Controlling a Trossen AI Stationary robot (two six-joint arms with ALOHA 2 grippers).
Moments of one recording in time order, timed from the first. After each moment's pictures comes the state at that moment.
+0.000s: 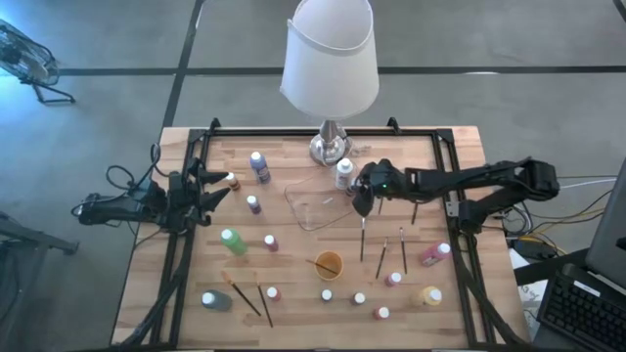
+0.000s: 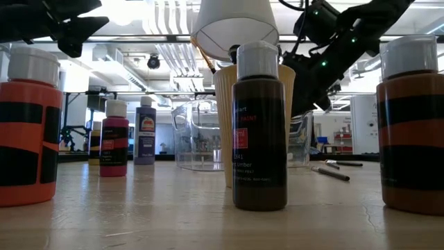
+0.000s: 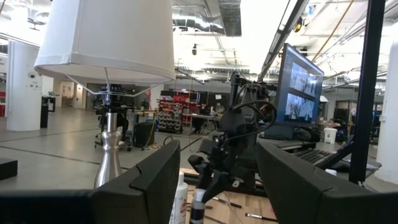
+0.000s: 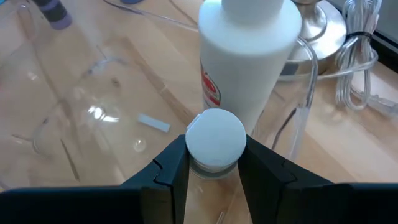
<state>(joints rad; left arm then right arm) -0.07 0.02 0.16 0.18 -0.31 0.02 -0.18 1.37 0.68 -0.06 0.26 0.38</state>
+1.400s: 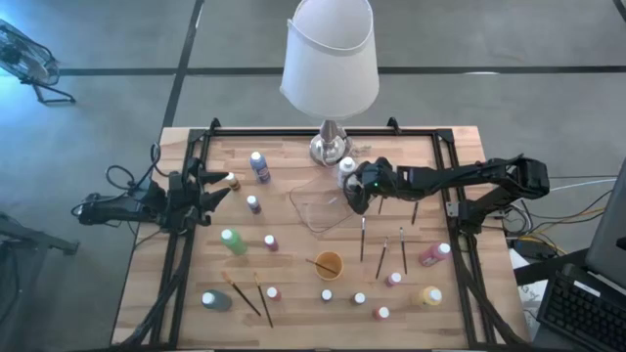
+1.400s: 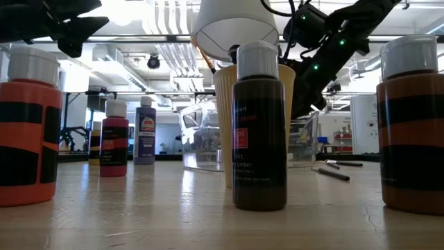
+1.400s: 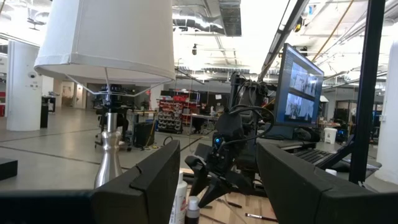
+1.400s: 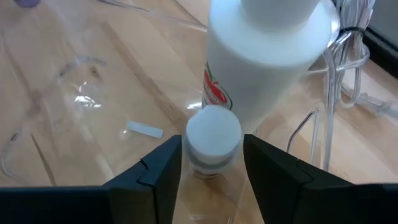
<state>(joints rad) -0.07 0.02 0.16 0.18 -0.31 0.02 -0.18 1.44 0.76 -0.15 0.29 0.36</state>
